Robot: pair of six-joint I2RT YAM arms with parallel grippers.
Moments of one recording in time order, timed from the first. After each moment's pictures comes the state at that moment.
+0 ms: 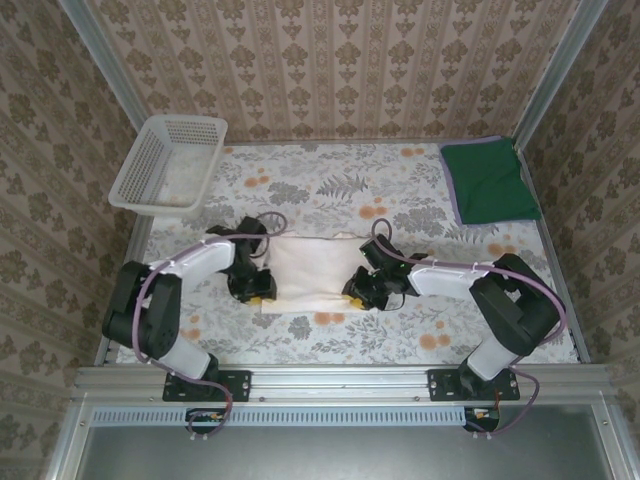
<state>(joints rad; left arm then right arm) -0.40 1.52 0.88 -0.93 0.26 -0.40 0.65 1.60 0.74 -0.22 -0.38 1.24</state>
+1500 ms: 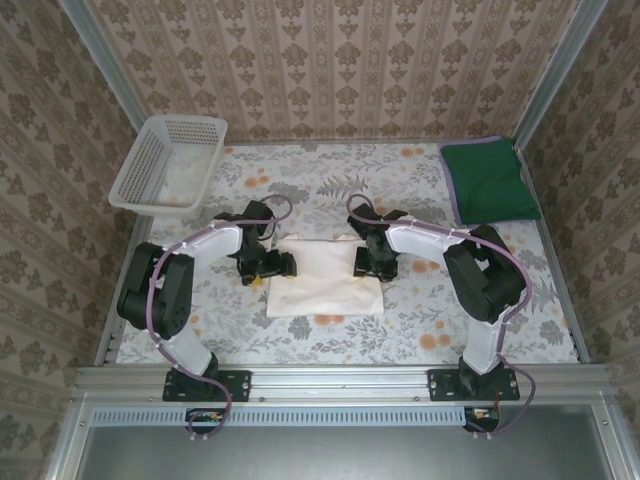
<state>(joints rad) -0.42 1.66 1.01 -0.80 0.28 -0.44 0.58 1.87 1.20 -0.79 -0.05 0.77</state>
